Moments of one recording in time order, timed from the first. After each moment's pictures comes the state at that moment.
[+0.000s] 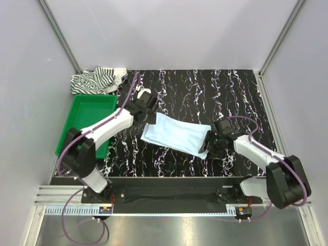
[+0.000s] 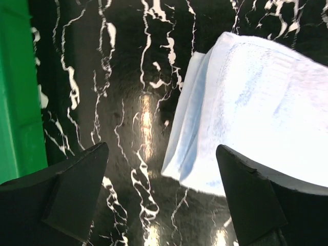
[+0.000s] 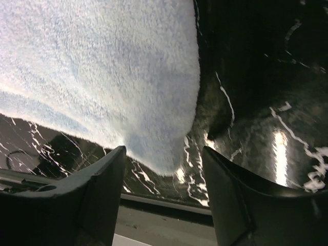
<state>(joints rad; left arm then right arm) -0.61 1.67 1.28 -0.66 -0.43 -0.44 0.37 1.29 0.61 -0.50 -0.20 0.77</state>
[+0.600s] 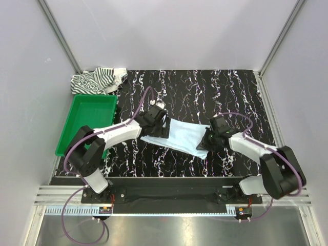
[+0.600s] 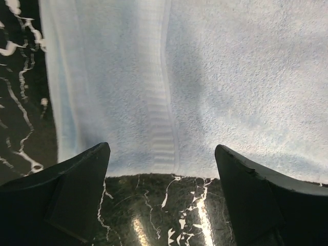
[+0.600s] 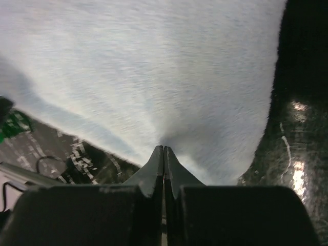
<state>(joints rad) -0.73 1.65 1.07 -0.41 -0.17 -0.50 0.41 1.31 0.65 -0.34 -0.21 0.82</state>
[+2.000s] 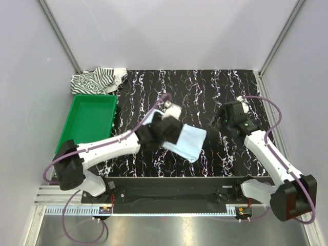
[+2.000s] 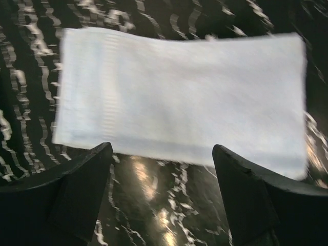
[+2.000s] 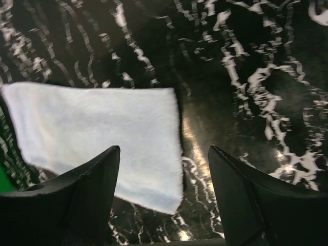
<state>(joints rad) -1.00 1.48 1.16 -0.49 -0.53 -0.39 0.34 1.11 0.90 -0.62 0.13 0.83</state>
